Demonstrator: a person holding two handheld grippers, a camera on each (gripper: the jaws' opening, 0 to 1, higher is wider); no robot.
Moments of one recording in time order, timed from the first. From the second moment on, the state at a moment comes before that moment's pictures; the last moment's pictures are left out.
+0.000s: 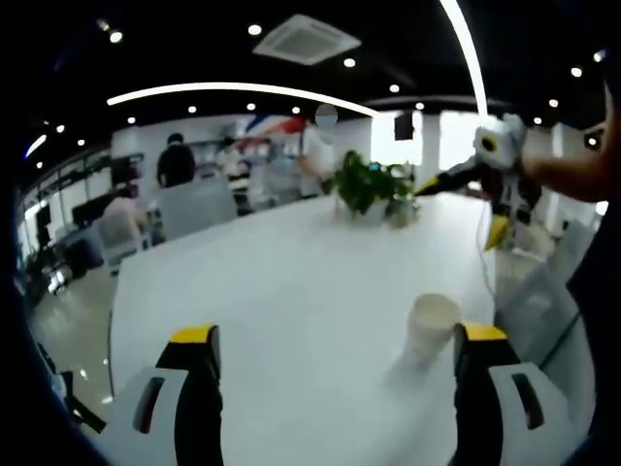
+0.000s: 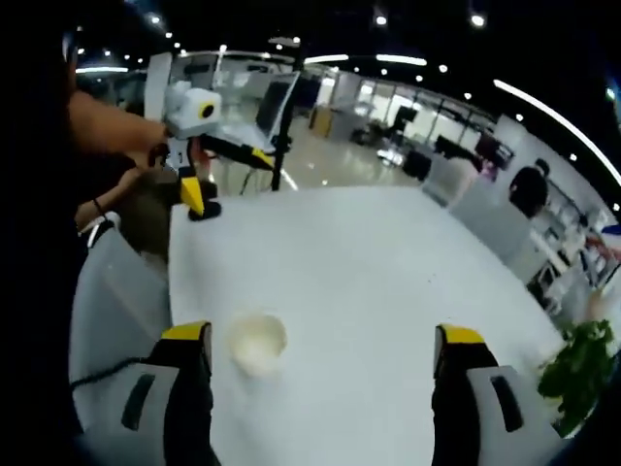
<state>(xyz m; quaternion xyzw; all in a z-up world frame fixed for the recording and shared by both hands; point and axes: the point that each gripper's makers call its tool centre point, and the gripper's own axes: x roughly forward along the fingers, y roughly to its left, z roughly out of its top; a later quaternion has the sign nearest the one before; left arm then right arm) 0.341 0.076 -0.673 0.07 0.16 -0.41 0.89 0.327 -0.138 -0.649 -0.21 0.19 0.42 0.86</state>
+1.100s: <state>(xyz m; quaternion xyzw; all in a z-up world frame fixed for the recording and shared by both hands) 0.323 0.073 -0.696 0.08 0.14 -0.37 0.91 0.317 -0.196 -0.685 -0.10 0.13 0.41 0.90</state>
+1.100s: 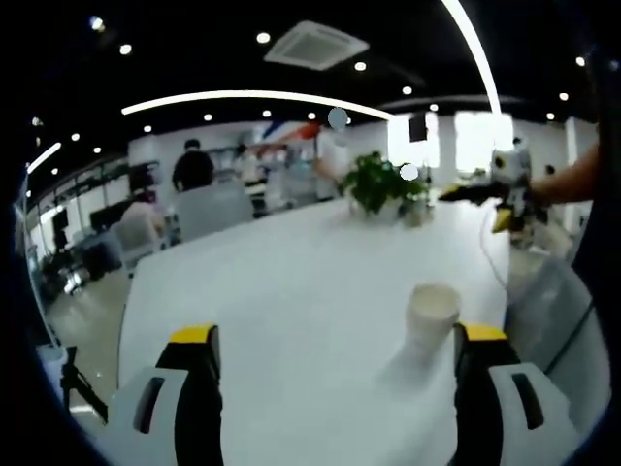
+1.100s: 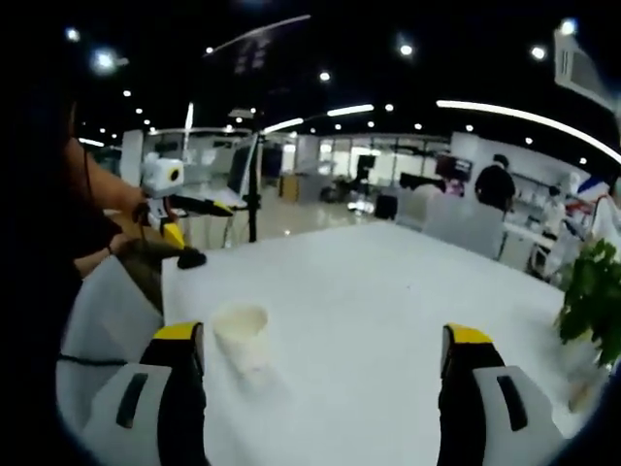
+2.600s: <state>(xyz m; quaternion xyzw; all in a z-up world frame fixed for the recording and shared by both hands) 0.315 -0.033 -0.814 0.16 0.25 -0.49 0.82 0.303 -0.104 -0.816 -0.12 0.26 0.51 0.81</state>
